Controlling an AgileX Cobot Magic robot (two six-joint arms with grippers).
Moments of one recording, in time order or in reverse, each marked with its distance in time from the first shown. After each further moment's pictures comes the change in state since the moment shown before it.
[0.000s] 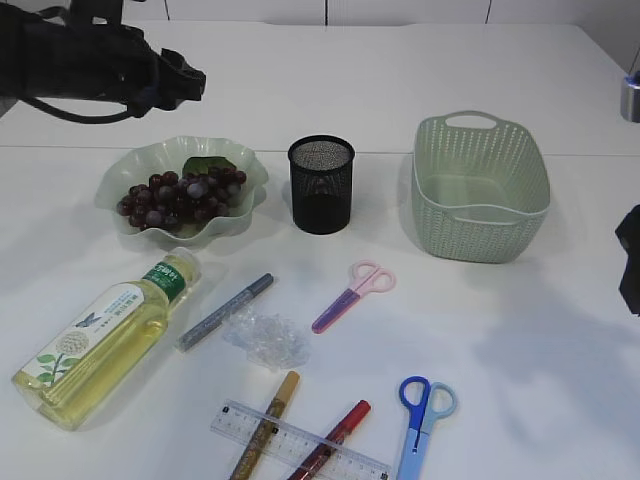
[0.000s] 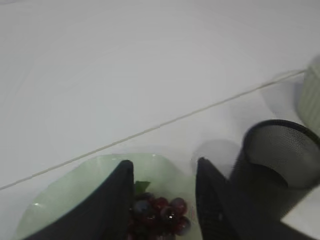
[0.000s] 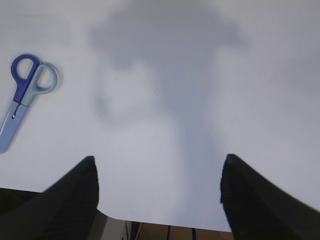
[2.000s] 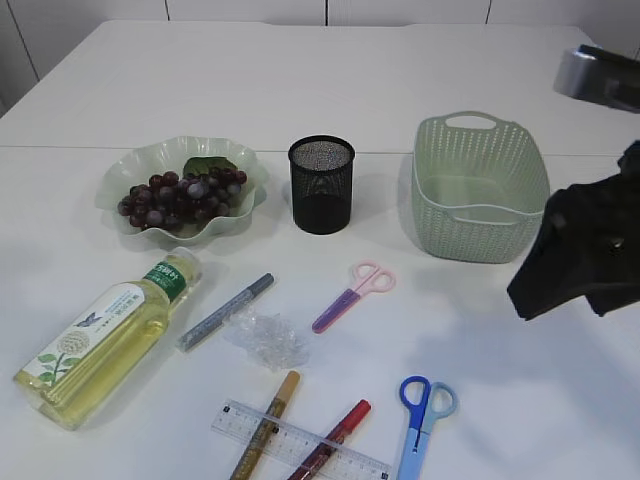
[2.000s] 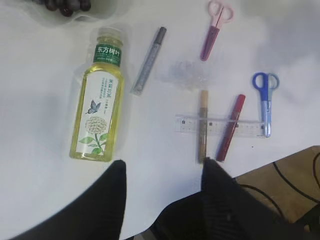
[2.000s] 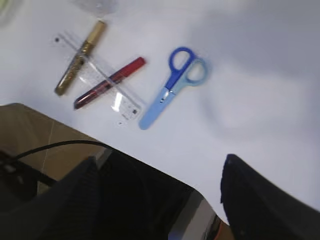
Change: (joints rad) left arm -0.087 -0.738 0.090 1.429 1.095 -1.750; right arm 0.000 0.000 0.000 0.427 -0.029 -0.238
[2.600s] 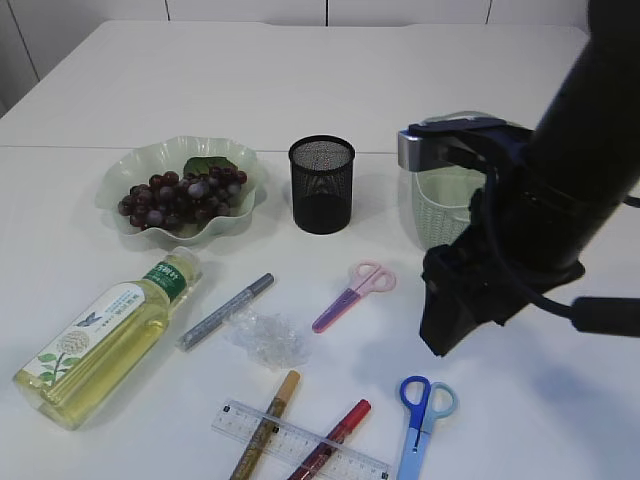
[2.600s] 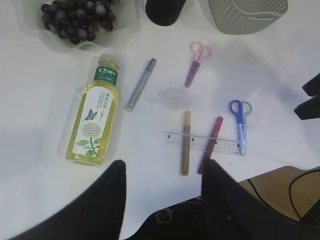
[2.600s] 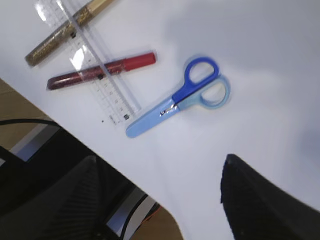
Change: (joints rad) left arm 0.000 -0.258 0.025 0.002 0.020 -0.097; right arm 0.195 0.261 -0.101 -0.070 -0.040 -0.122
